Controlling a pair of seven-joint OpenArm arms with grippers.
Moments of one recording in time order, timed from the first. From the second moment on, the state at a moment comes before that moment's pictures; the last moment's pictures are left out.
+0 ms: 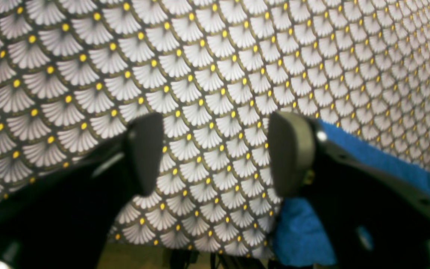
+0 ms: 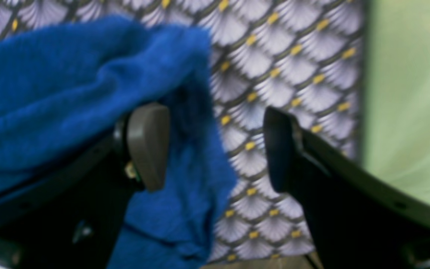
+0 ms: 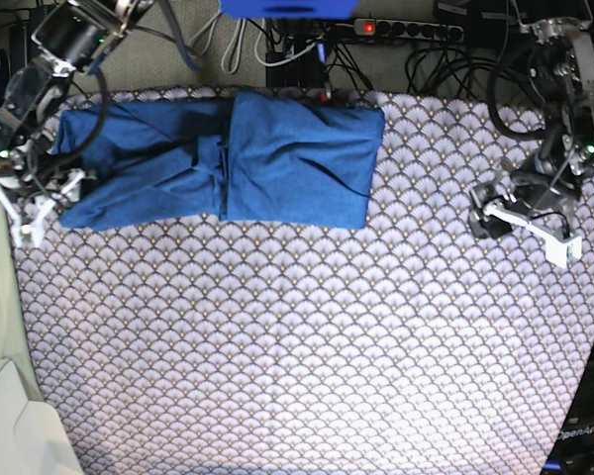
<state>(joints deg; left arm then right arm) 9.6 -19.3 -17.0 112.5 -36.9 11.8 66.1 1.6 3.7 41.2 94.5 -1.4 39.3 -64.3</state>
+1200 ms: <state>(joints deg) 10.1 -17.9 -17.1 112.5 -36.9 11.8 66.0 1.6 3.3 41.3 87.9 -0.9 39.3 -63.6</state>
